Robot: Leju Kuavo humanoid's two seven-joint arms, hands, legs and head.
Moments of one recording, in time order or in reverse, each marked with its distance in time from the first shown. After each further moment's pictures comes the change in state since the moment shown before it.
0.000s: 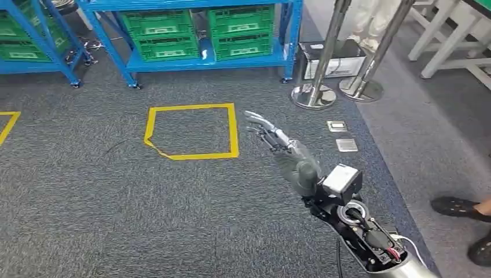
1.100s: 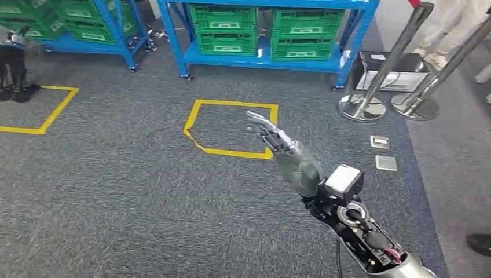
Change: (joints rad) left arm -0.002 0.005 0.000 0.000 -0.015 -0.002 0.022; right arm 0.010 0.000 -0.003 0.007 -0.018 0.007 -0.015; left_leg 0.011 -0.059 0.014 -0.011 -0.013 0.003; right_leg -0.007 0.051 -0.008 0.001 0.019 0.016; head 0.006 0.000
